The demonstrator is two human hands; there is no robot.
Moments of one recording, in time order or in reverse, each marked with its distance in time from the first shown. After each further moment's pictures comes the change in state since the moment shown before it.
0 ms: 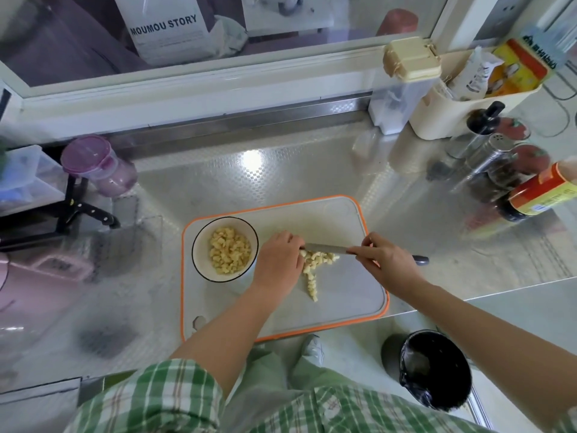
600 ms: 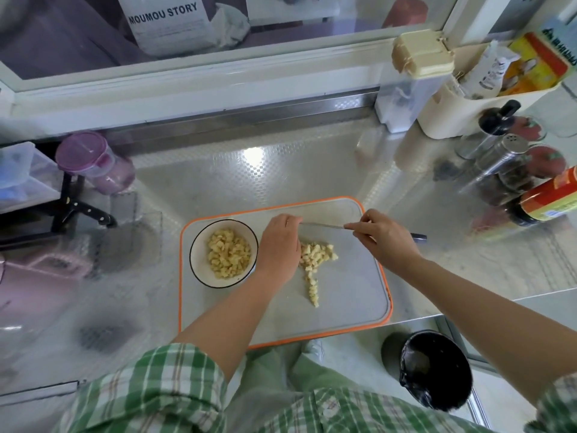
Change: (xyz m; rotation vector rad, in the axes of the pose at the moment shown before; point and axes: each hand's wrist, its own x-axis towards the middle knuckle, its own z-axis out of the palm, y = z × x) left_hand 0.035 -0.004 -0.004 -0.090 0.038 -0.078; right_hand 0.055 0.007 -0.008 -0.040 0.019 0.041
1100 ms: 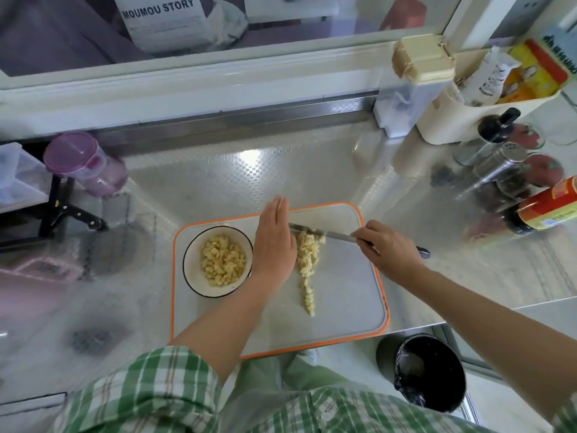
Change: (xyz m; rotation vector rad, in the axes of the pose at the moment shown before) left_hand 0.015 0.001 0.001 -0.070 0.068 -0.094; right_hand -0.005 0.006 -0.005 -0.066 -0.050 0.044
